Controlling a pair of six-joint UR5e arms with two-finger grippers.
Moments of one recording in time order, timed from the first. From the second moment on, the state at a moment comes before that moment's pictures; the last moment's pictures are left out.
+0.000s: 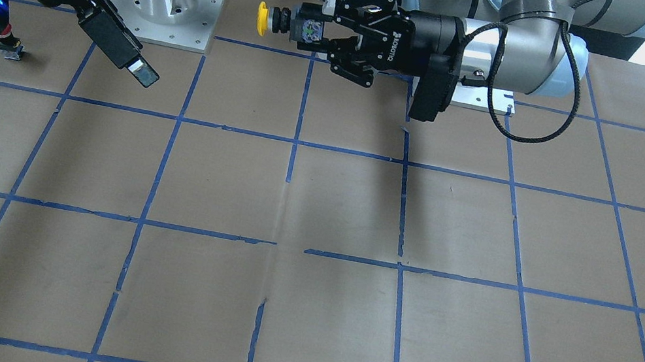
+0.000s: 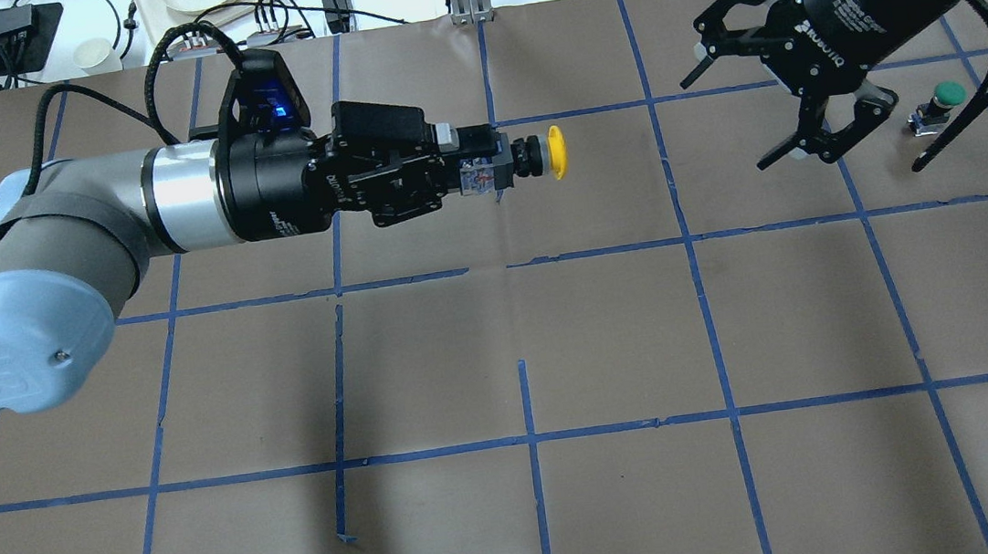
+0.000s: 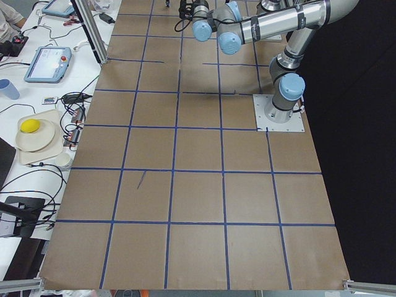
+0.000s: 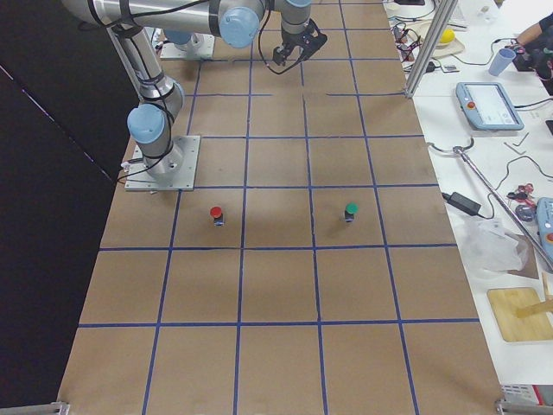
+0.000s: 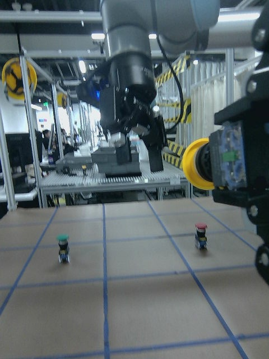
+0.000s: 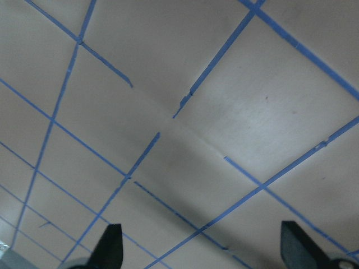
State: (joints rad) left arm -1.54 -1.48 -1.98 -1.67 0.01 0.54; right arm 1.38 -1.65 1.66 -1.54 -0.99 0.76
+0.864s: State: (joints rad) left arm -1.57 -1.49 -1.98 -1.62 -0.05 0.53; right arm 1.44 -1.71 1.67 -1.56 -0.73 1.11
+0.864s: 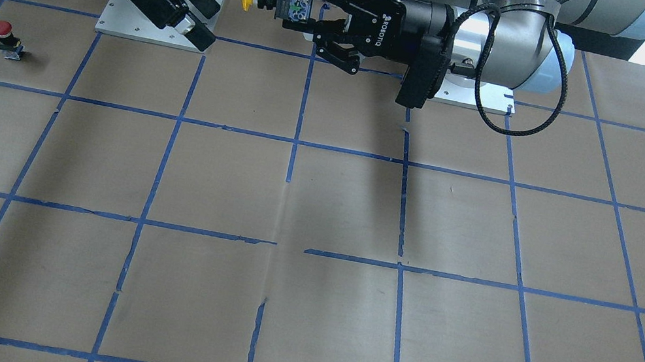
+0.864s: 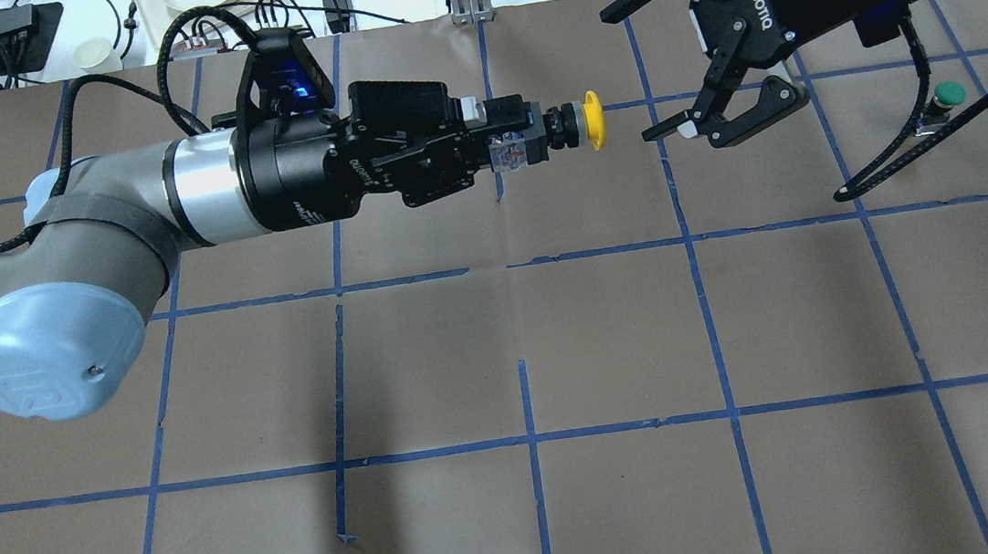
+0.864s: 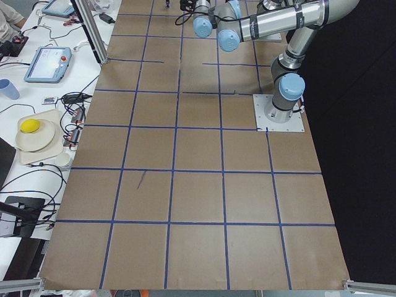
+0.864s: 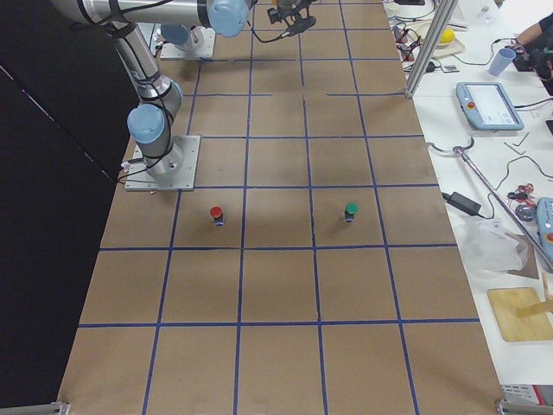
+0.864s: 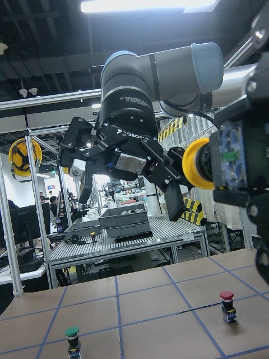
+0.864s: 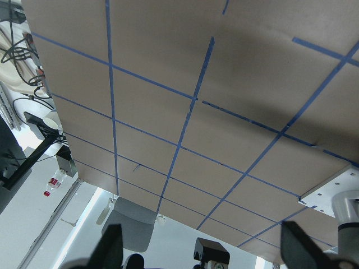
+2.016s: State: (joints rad) left arm -1.57 -1.49 -1.97 -1.62 -0.05 0.53; right arm 1.49 -1.75 1.67 -1.47 -0.72 1.18
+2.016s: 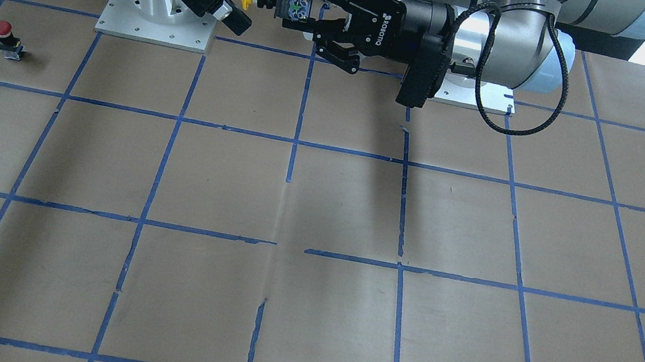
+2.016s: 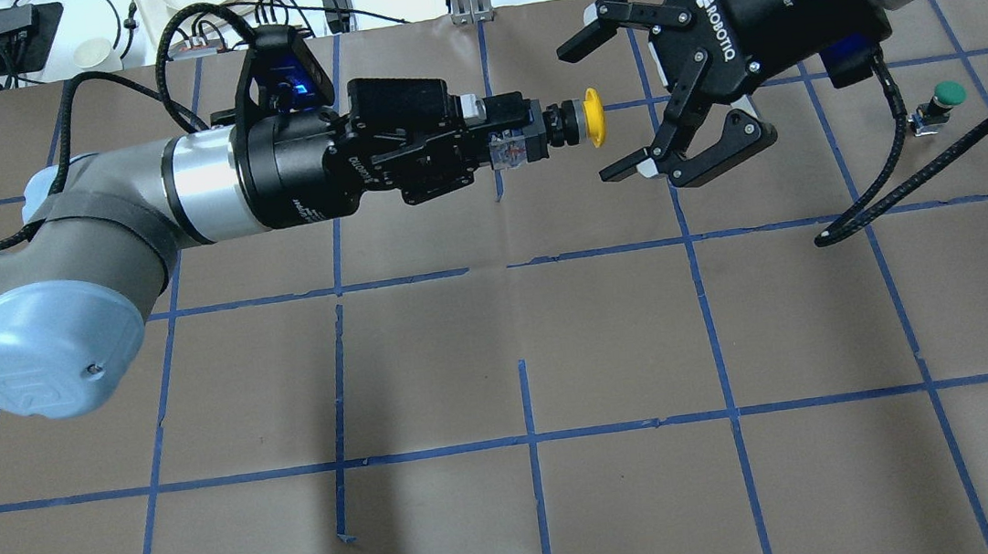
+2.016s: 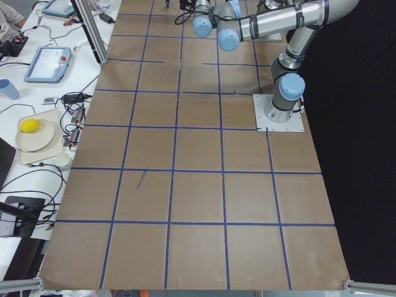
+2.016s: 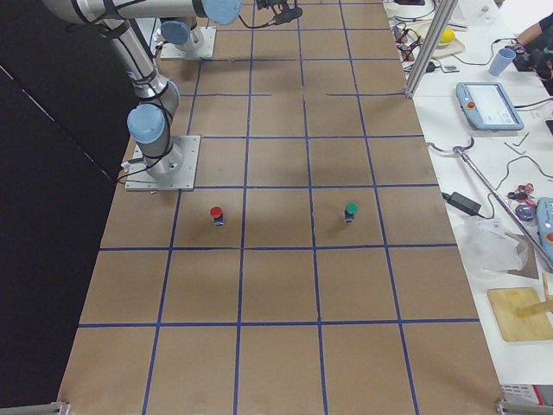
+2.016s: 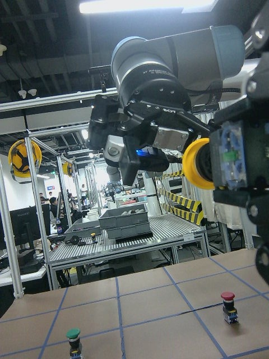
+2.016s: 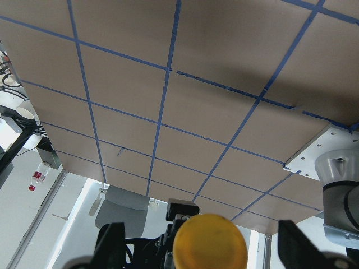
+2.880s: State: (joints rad) left arm -1.57 -1.49 -1.97 -1.62 -0.05 0.53; right arm 1.49 -1.78 1.67 -1.43 -0.72 1.18
